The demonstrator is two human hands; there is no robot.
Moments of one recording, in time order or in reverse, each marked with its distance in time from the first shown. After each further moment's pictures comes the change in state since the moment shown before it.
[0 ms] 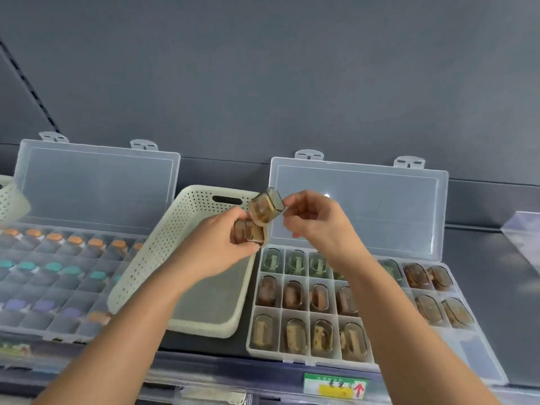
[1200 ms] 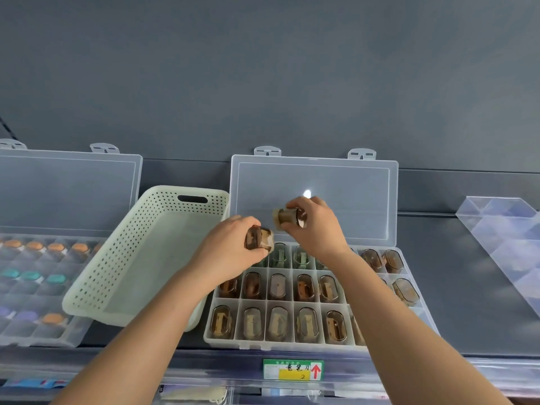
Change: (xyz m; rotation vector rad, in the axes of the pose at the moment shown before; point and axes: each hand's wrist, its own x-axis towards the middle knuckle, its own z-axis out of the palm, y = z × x) left_hand 0.005 0.060 0.066 0.232 0.017 0.118; right_hand 0.001 0.057 -0.063 -0.669 0.187 -0.108
